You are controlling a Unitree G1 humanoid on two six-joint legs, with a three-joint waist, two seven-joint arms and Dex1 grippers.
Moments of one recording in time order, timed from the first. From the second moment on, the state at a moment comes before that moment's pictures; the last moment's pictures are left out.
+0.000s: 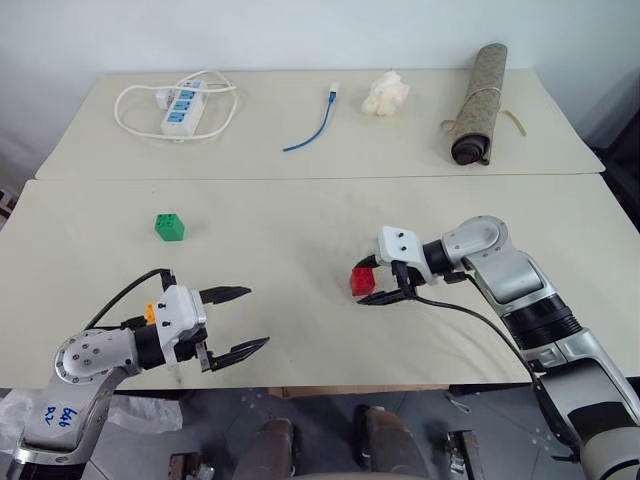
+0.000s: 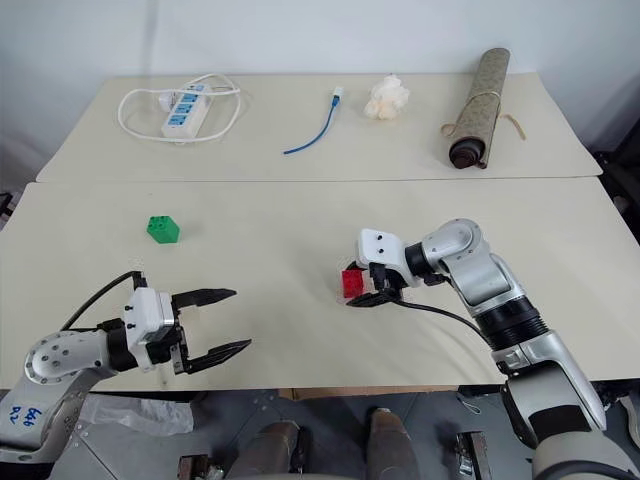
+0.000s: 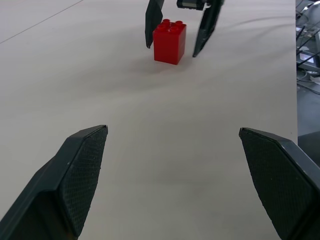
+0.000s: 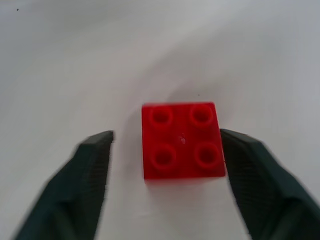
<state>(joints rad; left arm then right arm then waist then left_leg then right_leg) 0.12 0.72 0.16 -0.39 -0.44 0.17 -0.90 -0.75 -0.60 0.36 0.21 0.07 0.27 1.35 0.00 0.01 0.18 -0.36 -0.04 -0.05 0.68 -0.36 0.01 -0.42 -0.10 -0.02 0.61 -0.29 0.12</state>
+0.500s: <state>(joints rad) 0.32 0.54 0.79 -0.41 -0.69 0.20 -0.67 -0.49 -0.57 -0.04 0.15 0.51 0.11 1.46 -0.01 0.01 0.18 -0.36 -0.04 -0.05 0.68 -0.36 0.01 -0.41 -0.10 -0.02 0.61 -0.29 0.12</state>
